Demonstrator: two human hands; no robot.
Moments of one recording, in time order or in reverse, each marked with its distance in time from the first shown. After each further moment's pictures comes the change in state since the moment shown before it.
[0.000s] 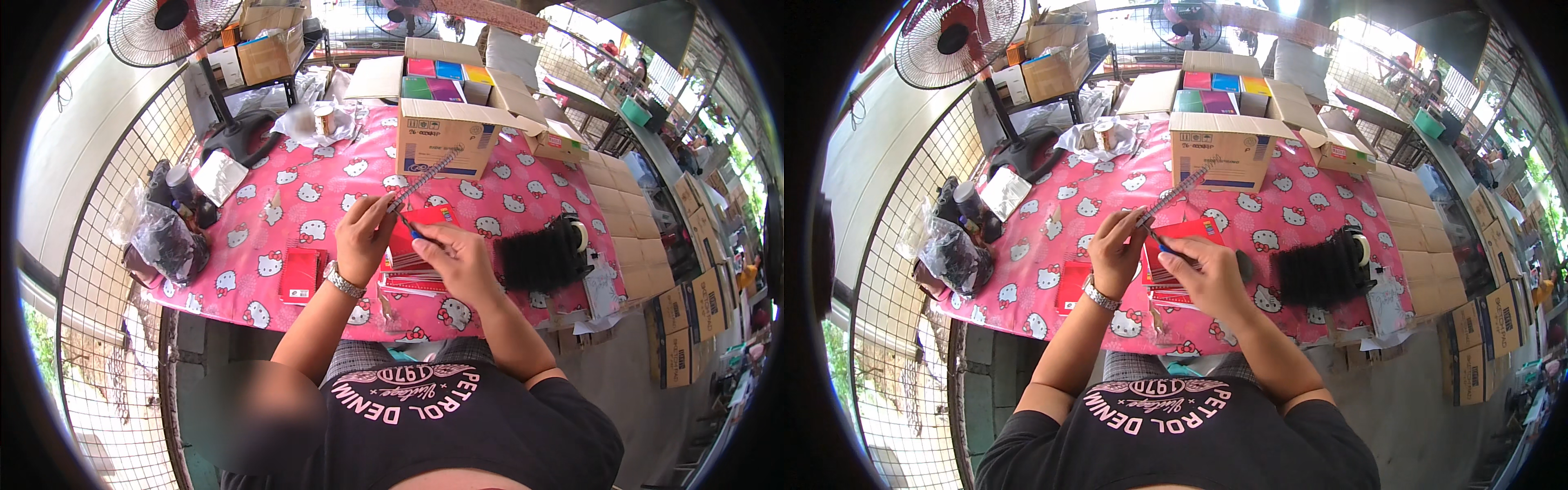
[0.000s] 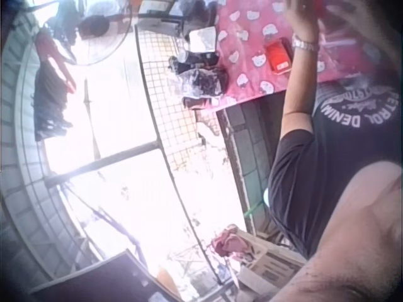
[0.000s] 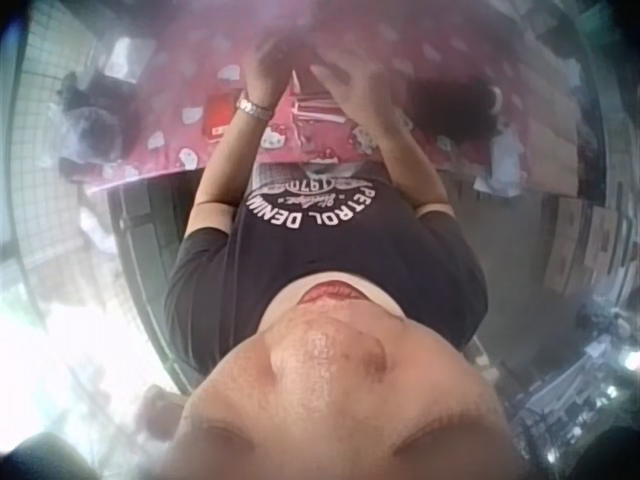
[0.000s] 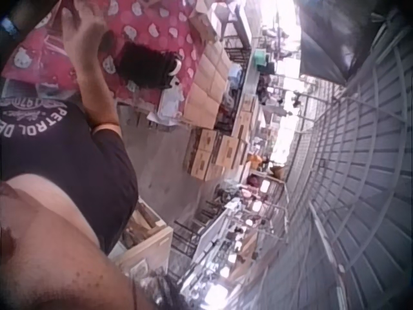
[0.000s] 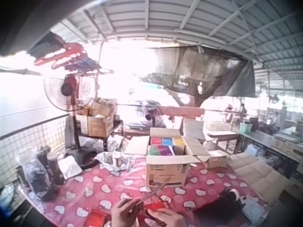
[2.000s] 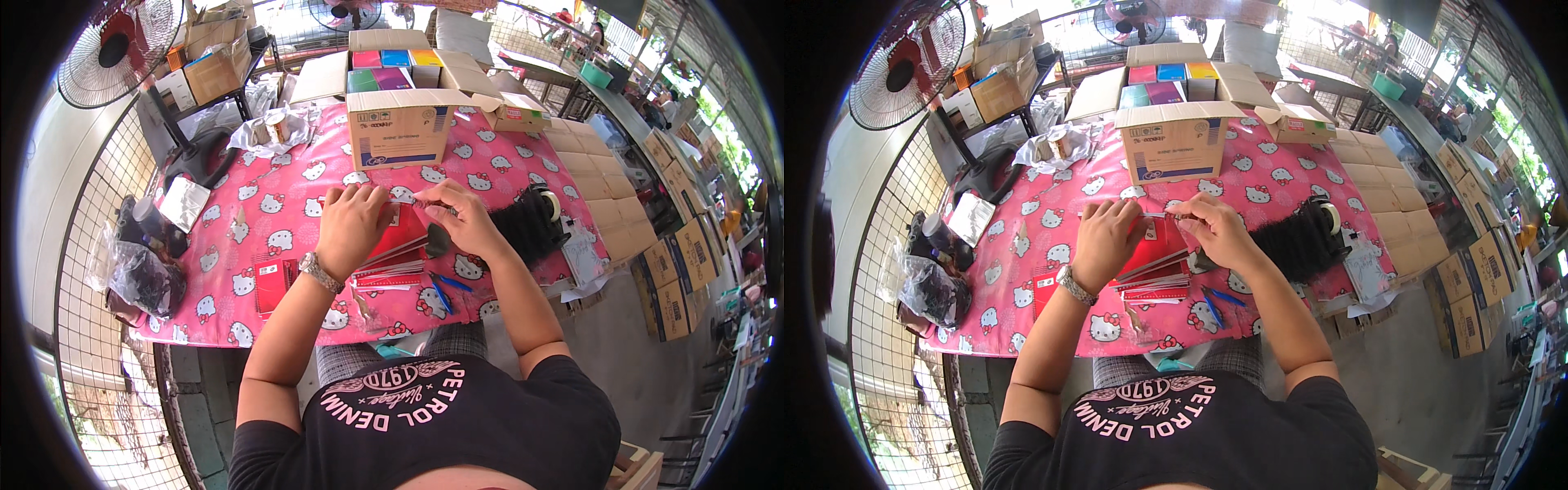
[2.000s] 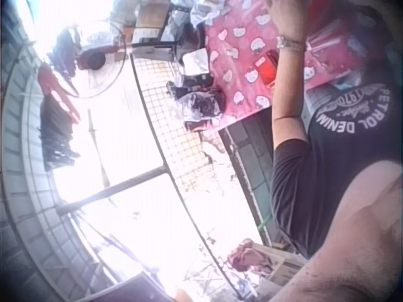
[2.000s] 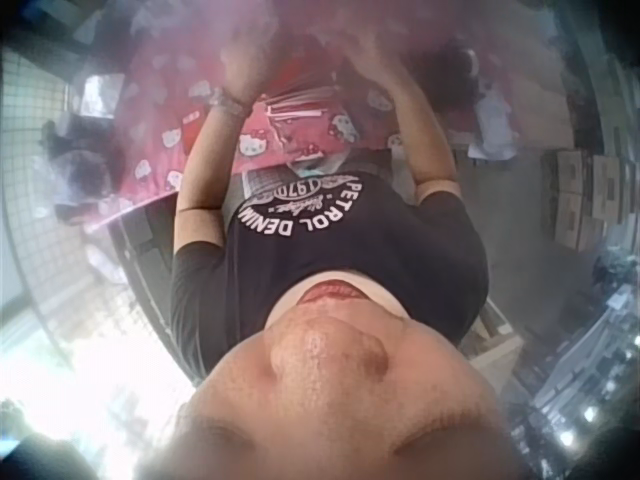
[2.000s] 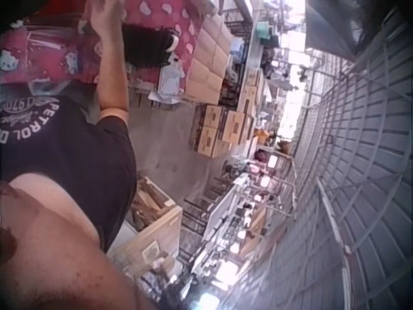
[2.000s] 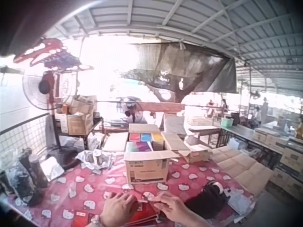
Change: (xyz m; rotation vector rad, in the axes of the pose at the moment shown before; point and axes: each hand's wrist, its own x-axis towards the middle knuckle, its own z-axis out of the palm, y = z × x) left_hand 0.027 0.011 0.032 0.298 -0.492 0.191; right_hand 0.021 0.043 -0.085 -0.310 -0.004 -0.152
